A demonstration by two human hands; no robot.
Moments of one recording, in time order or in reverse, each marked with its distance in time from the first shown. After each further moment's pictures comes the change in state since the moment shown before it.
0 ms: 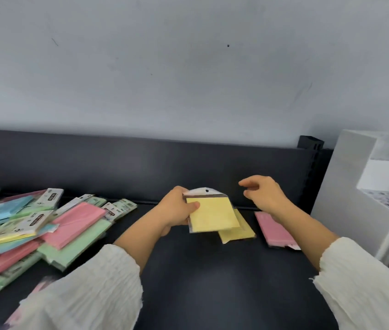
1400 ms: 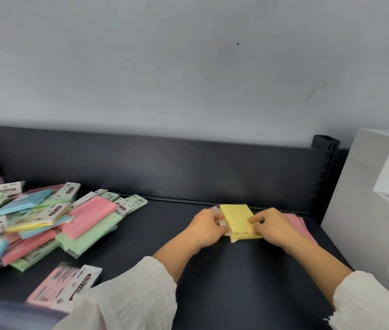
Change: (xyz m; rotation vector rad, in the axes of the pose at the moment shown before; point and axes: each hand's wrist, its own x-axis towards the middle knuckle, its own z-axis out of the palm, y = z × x) left_hand -0.006 -0.021 0.056 0.368 -0.063 -0.001; right_hand -0.032 0.032 0.021 -0.252 -0.219 0.169
